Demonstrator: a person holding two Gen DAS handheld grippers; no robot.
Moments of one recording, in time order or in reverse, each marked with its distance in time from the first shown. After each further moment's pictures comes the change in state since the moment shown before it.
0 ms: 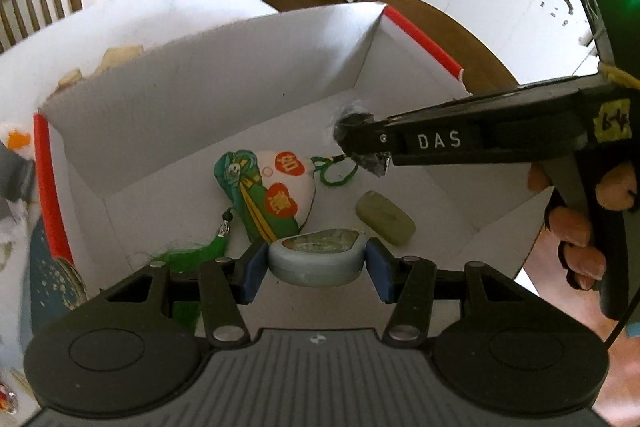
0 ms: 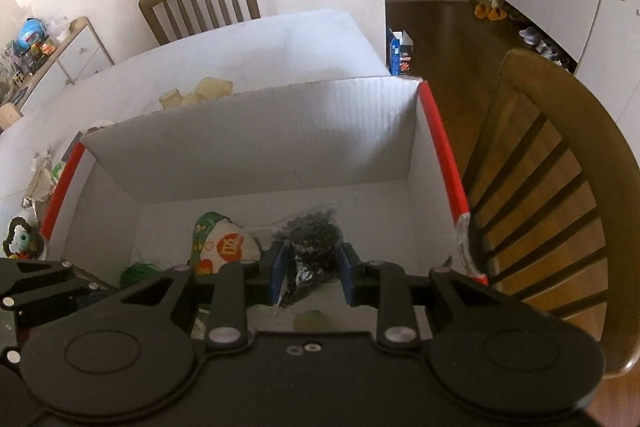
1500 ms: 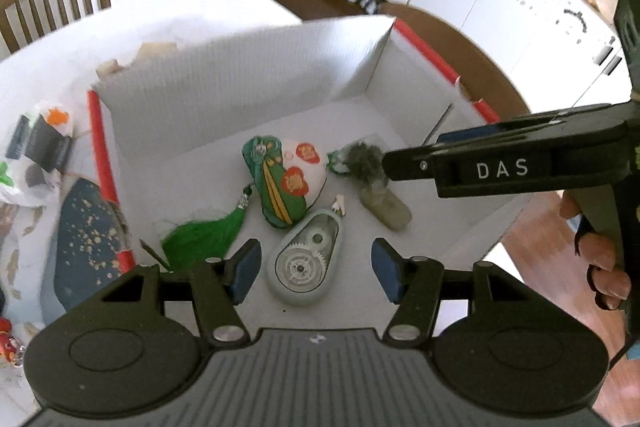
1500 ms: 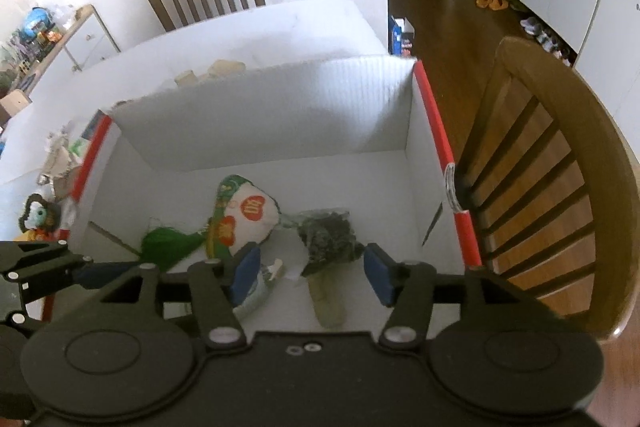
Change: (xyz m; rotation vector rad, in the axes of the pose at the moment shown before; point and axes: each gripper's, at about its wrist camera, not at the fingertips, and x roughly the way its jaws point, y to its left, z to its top) left arm -0.045 -0.007 -0.018 -0.046 -0.049 0.049; right arm -0.042 0.007 -0.016 0.000 0.023 0.012
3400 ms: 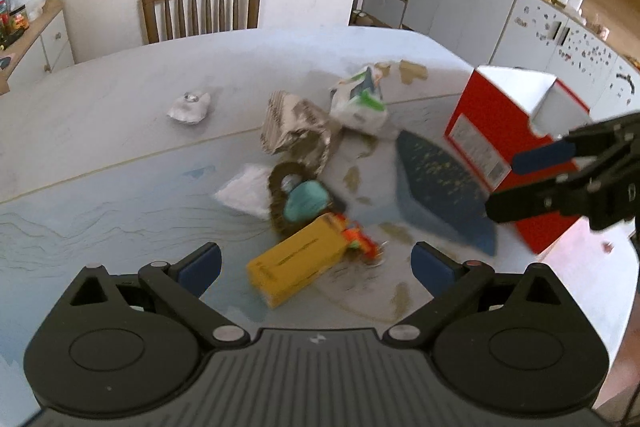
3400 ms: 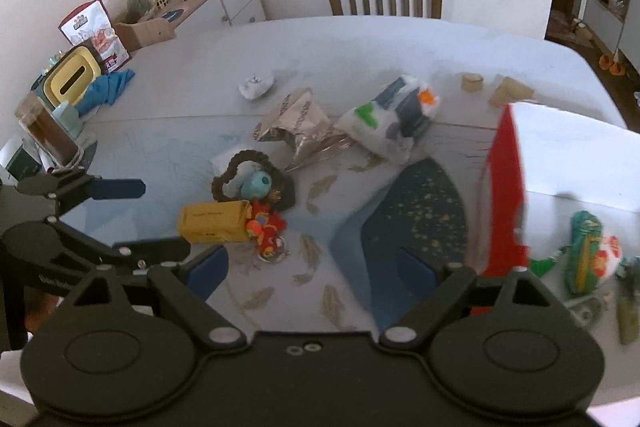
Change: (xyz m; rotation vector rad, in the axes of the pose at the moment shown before) left arm -0.138 0.271 -0.148 -0.090 -0.193 0.160; right arm 0.029 0.281 -0.023 -0.250 0.013 0.216
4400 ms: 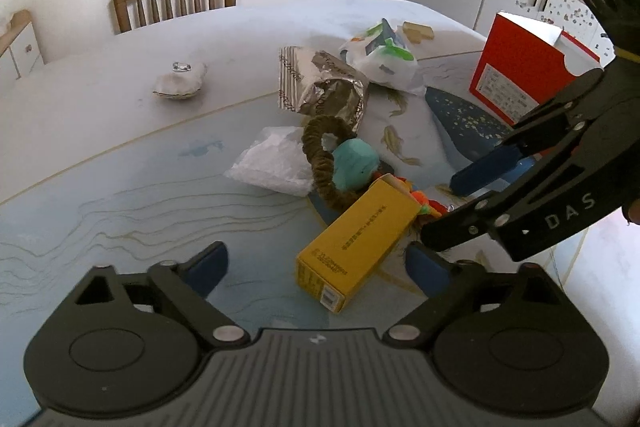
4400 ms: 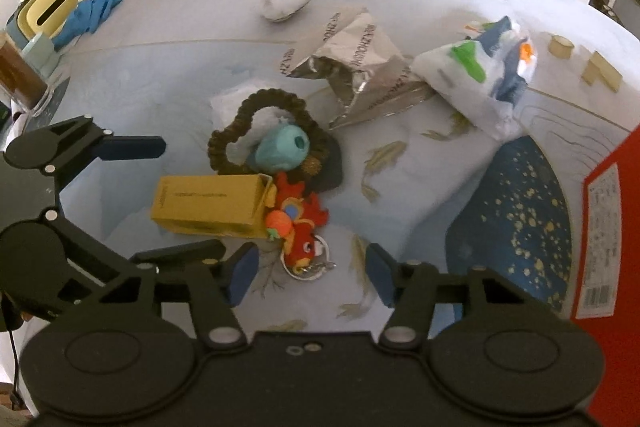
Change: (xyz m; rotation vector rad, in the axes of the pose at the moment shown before) left arm 0.057 0.036 -0.020 0.109 0.016 -0.046; right arm 0.104 0.039 0.006 -0.088 0.184 -0.023
